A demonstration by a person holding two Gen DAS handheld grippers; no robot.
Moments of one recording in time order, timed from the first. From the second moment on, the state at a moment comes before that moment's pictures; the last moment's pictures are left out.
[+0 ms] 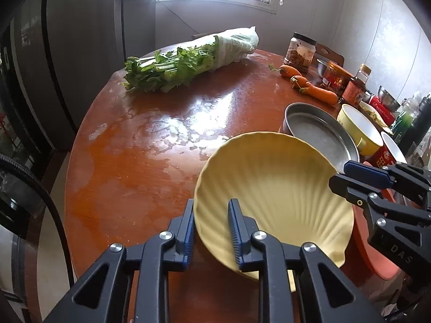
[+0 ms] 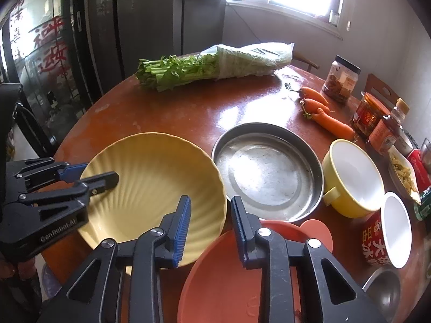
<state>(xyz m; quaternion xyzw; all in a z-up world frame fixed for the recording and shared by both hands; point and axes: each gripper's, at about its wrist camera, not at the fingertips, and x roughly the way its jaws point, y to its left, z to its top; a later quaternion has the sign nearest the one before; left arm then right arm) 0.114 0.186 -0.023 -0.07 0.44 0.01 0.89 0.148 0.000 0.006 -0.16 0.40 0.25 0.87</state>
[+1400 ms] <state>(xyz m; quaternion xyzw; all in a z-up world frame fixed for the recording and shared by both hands) 0.103 0.220 0.019 -0.03 0.40 0.03 0.91 0.111 0.022 0.019 -0.11 0.40 0.28 0.87</state>
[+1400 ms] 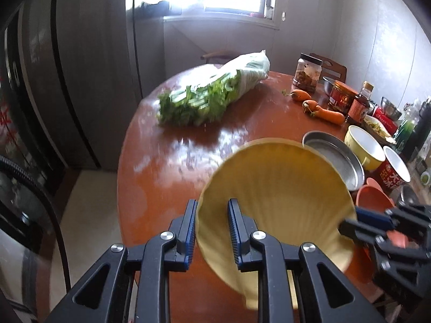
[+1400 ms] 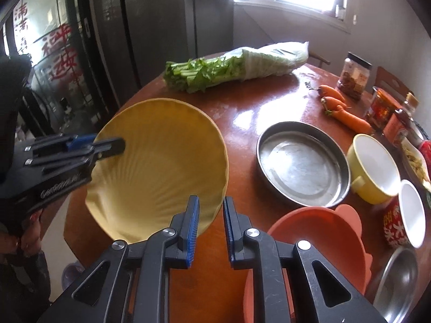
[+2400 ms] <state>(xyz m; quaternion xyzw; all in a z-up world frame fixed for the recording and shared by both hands) 0.133 0.200 -0.019 -0.03 0.43 0.00 0.90 0.081 0.008 0.008 -0.09 0.39 0.24 0.88</state>
